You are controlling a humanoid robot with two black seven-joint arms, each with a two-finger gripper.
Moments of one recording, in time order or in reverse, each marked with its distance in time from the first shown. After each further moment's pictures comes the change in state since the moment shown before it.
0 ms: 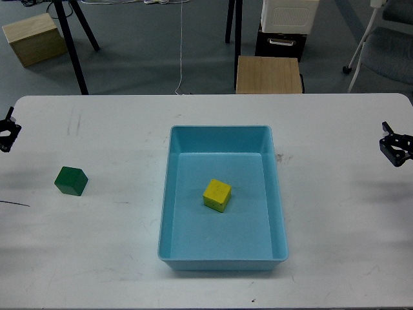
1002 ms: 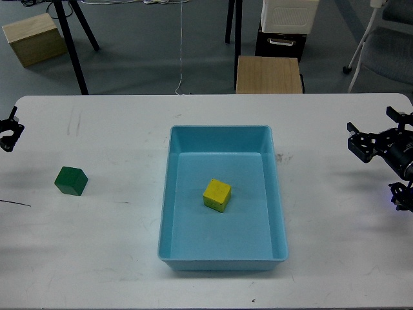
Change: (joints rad) left arm 0.001 -0.001 -0.003 0.000 0.008 -0.008 0.002; right arm -0.010 0.138 0.174 -0.174 -0.032 -0.005 -0.351
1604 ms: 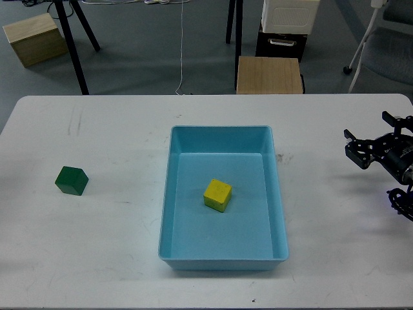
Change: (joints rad) left arm -0.009 0.275 0.026 -0.030 0.895 -0.142 -0.003; right arm -0.007 -0.001 -0.008 0.006 -0.075 -0.003 0.003
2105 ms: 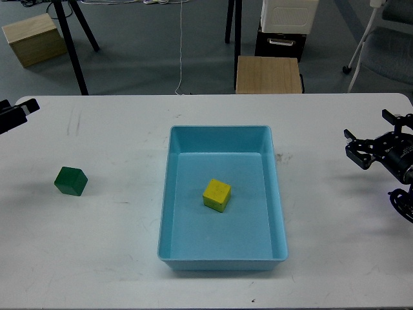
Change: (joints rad) left arm -0.096 -0.020 0.111 -0.094 1.304 0.455 -0.195; right arm -0.001 -0.008 0.004 0.005 -0.034 0.000 0.000
